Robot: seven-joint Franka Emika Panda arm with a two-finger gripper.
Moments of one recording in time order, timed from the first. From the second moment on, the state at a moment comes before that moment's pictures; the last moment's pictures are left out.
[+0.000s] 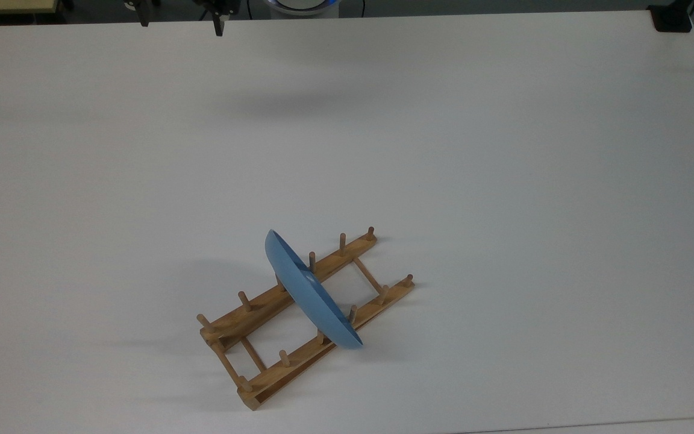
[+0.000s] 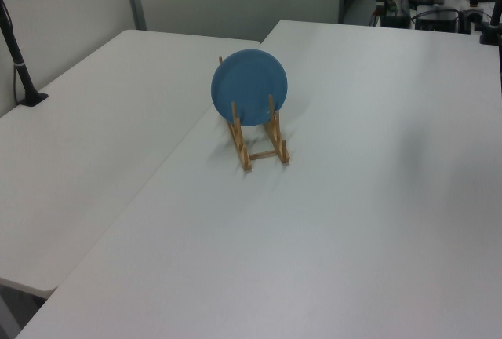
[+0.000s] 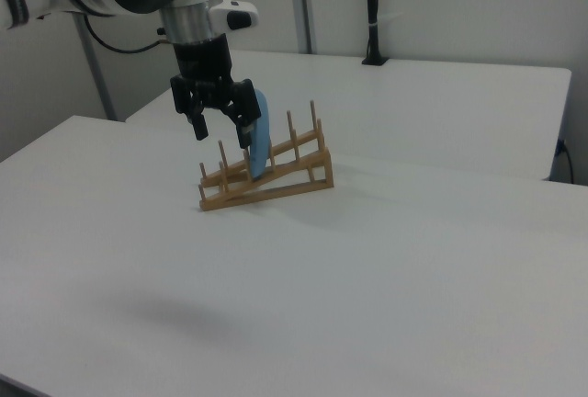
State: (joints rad) arm -0.11 0.05 -0.02 -1.56 -0.08 1.57 -0.06
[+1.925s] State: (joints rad) arm 0.09 0.29 -0.02 -1.54 -0.26 2.14 0.21
